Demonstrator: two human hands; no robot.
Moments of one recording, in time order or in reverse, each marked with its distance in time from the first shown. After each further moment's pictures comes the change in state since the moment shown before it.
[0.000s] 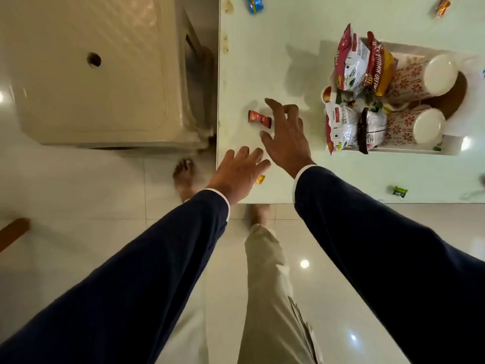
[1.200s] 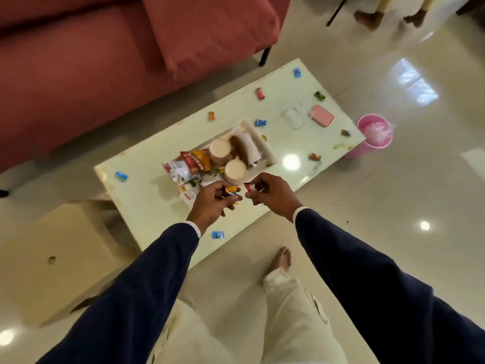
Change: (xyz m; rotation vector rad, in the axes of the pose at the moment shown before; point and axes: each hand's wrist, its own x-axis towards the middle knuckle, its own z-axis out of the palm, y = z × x) left_hand 0.047 0.250 -0.248 -1.112 -0.089 -0.089; right_hand -0.242 0.175 -0.265 0.825 0.243 0.296
